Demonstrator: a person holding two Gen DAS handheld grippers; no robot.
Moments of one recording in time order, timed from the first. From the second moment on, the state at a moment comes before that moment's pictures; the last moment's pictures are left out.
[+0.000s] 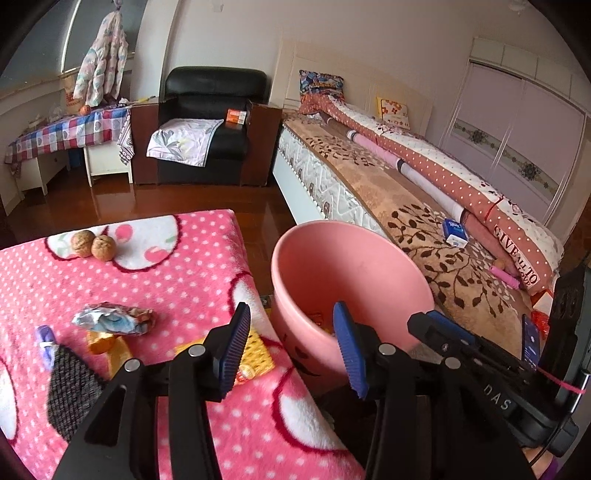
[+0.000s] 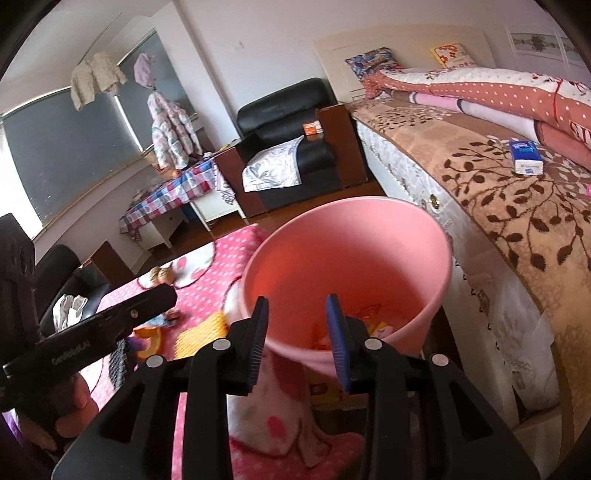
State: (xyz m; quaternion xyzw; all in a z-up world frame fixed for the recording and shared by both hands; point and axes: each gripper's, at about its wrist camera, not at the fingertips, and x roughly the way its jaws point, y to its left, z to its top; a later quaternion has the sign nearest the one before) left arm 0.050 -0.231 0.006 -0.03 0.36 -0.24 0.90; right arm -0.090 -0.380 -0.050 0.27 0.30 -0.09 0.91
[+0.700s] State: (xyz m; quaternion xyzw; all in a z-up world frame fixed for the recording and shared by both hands) left arm 0.005 -0.131 0.014 -0.04 0.34 -0.19 0.92; right arm -0.098 -0.296 -0.038 0.24 0.31 -0.03 0.92
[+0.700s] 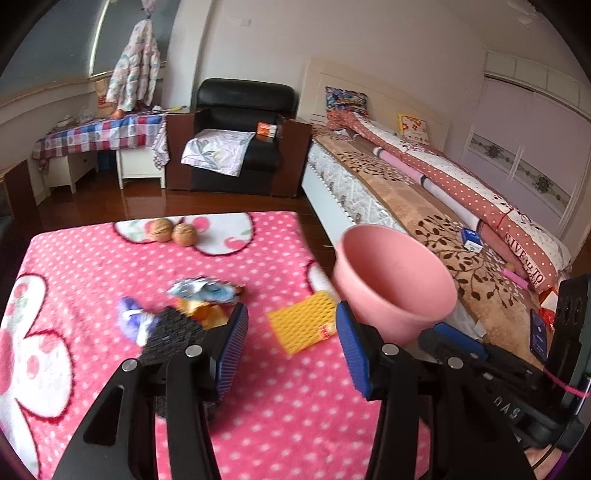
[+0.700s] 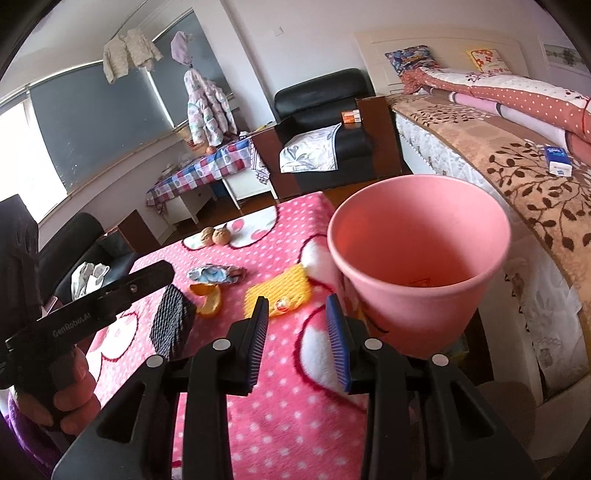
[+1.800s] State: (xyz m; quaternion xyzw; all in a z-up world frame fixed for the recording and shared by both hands) left arm 0.046 -0.035 -0.067 -0.04 0.43 -0.12 0.89; right arm -0.063 -0.259 -0.067 0.22 0.38 0.01 0.90
